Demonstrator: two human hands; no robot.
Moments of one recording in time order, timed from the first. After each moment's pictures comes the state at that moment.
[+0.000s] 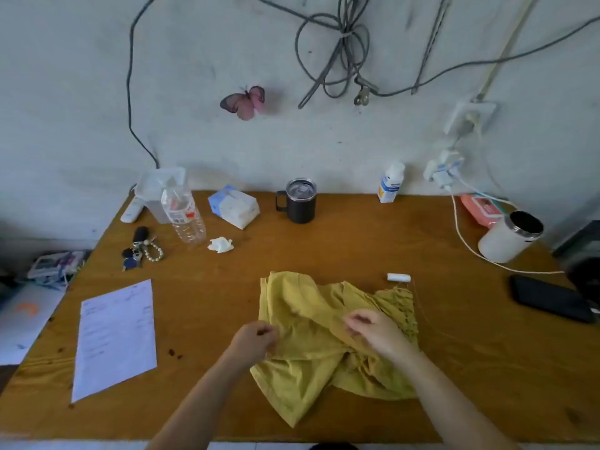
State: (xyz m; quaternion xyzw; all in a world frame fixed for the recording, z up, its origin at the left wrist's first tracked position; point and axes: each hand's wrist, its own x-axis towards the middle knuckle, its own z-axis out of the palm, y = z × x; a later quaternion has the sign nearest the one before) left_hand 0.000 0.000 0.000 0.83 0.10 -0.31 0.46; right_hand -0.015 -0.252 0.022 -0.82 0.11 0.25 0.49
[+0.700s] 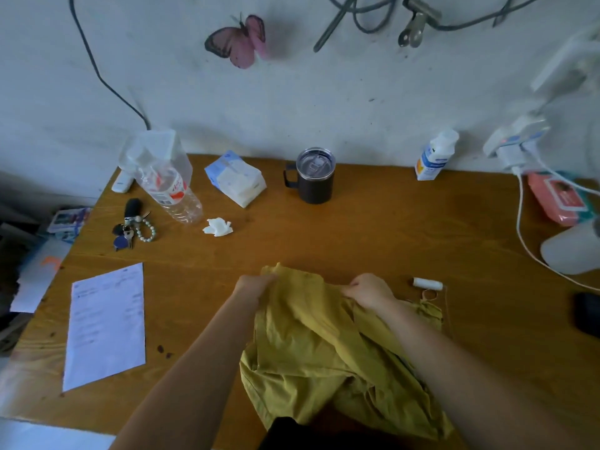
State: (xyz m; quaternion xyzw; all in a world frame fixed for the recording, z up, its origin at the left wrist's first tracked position) left_hand 0.134 -0.026 -0.038 0.68 0.44 -0.27 0.52; right_hand 0.131 -0.257 -0.049 -0.88 0.13 0.36 0.29
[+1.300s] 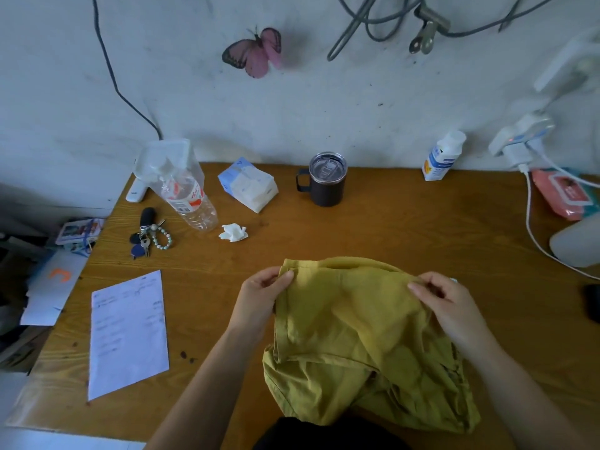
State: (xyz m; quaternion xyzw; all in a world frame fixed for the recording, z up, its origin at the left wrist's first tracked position) left_hand 0.083 -0.008 0.043 0.66 0.22 -0.17 0.69; right_hand 0.056 -0.294 0.048 -0.82 0.12 0.13 0.55
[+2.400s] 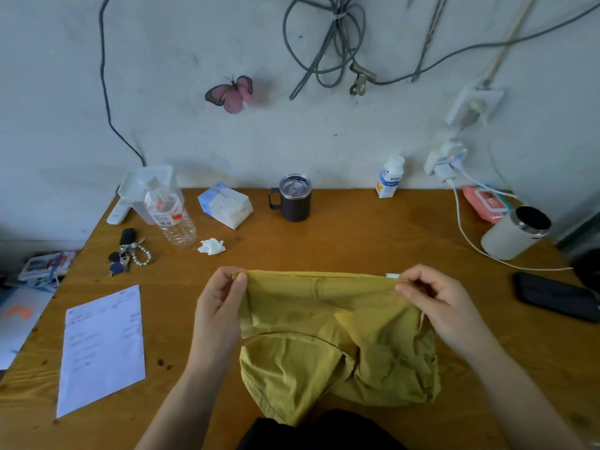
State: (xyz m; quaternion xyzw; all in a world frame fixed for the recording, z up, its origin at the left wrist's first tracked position) left_hand 0.005 -0.014 0.104 0.73 0.07 0.06 0.68; right_hand -0.013 -0.305 0.117 -0.84 -0.01 -0.01 0.55
